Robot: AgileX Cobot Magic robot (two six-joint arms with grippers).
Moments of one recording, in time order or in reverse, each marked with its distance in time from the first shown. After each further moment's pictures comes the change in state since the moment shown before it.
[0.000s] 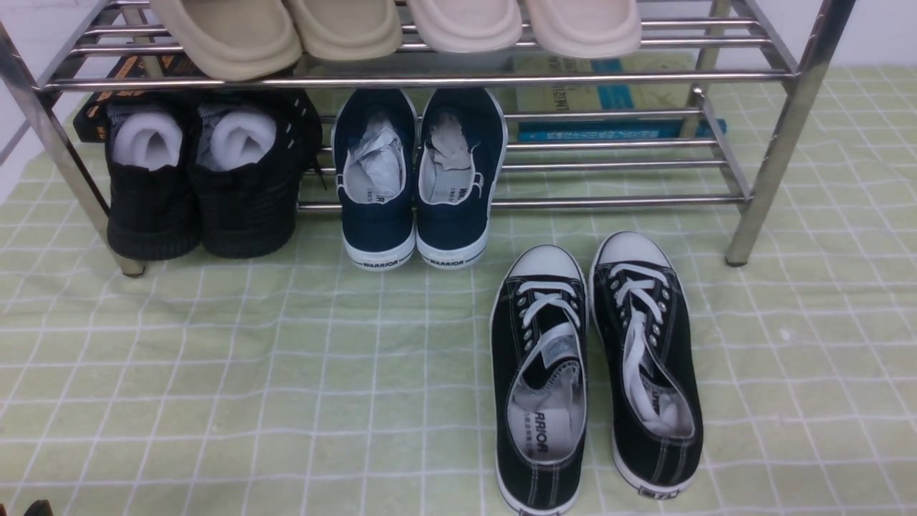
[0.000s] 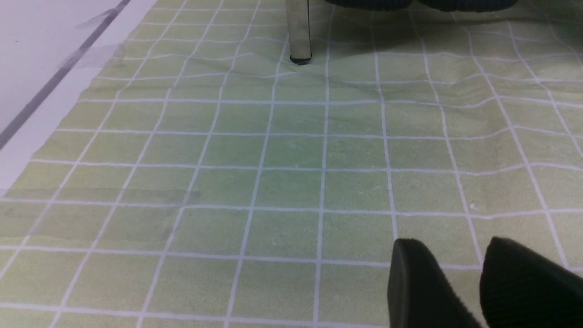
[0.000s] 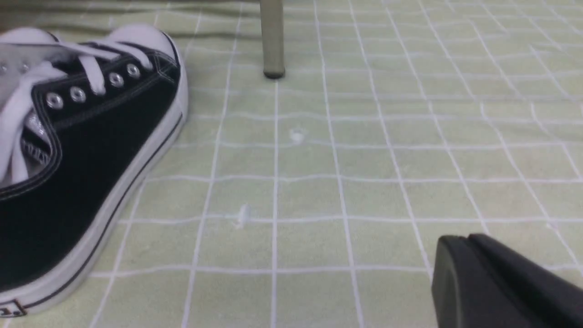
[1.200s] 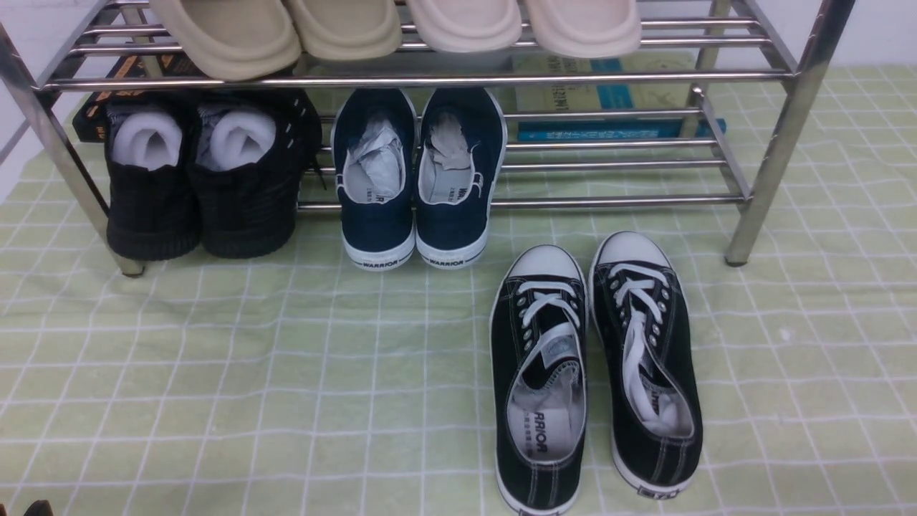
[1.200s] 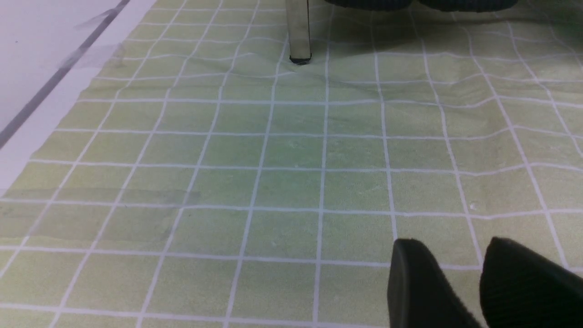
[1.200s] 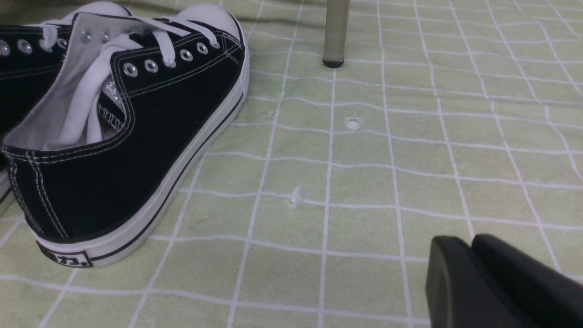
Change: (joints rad) right arm 0.122 0.000 -0.004 -0.014 0.029 0.000; left arm 0.000 0.000 0.000 0.000 0.000 0.000
